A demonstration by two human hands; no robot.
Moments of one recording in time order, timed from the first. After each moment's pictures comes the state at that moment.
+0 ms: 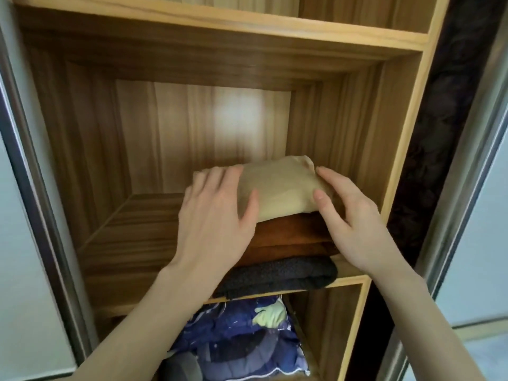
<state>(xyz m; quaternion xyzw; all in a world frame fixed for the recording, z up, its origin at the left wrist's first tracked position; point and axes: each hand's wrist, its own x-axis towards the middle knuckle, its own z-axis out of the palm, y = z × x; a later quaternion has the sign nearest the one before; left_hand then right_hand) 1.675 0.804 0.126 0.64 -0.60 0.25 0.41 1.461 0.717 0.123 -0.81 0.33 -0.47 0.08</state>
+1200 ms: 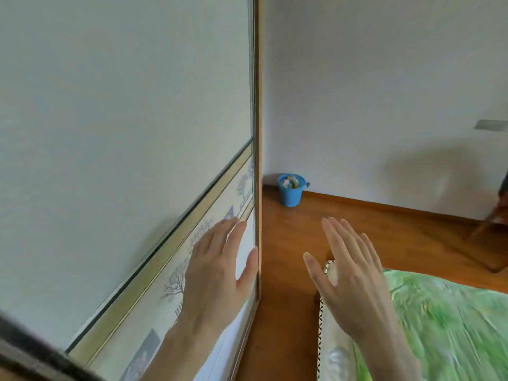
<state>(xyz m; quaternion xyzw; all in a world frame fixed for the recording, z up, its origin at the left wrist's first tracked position) 1.223 0.701 -0.073 0.26 -0.89 -0.03 0.38 1.057 0.865 -0.075 -0.45 0.83 -0.27 -0.18</state>
